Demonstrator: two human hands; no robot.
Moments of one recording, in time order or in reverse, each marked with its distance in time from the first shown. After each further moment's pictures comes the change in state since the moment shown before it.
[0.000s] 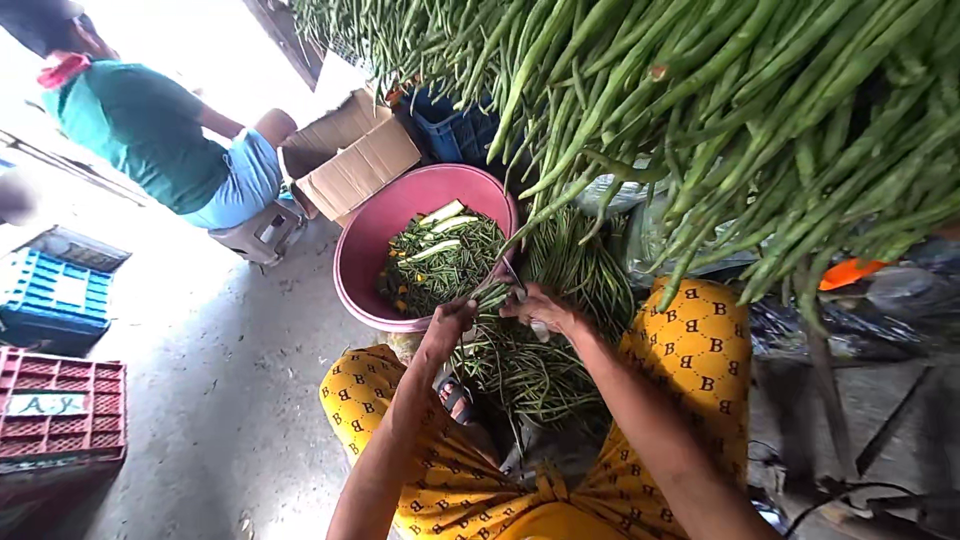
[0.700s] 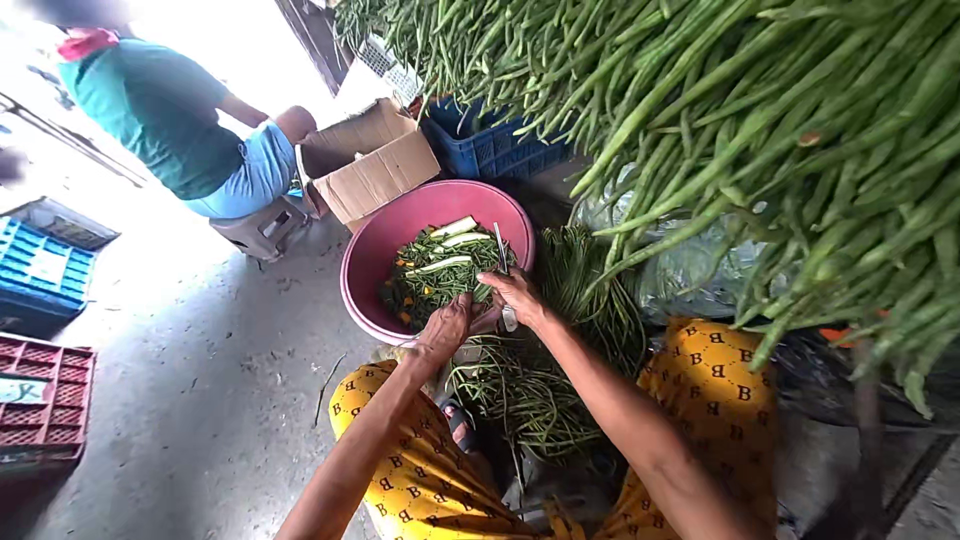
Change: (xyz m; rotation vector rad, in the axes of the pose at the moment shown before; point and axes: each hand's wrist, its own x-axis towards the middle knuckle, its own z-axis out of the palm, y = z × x) left_hand 0.012 0.041 -0.037 1.180 0.008 0.314; right_hand 0.084 -0.051 0.054 0.307 0.218 -0.091
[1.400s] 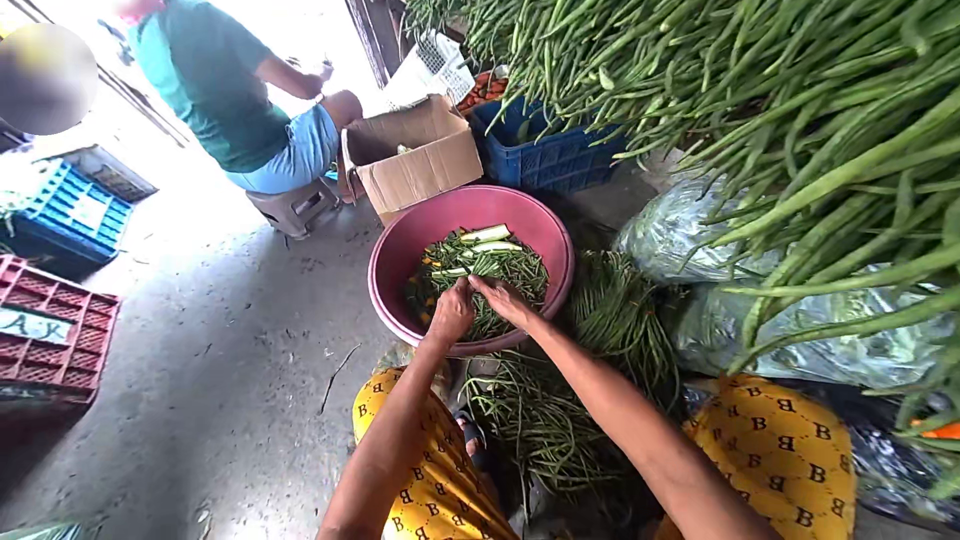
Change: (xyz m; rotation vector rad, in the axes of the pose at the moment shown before) left_hand 0.031 -0.068 -0.012 -0.352 0.137 -0.323; right_hand 0.051 0.002 0.066 -0.780 -0.253 0.058
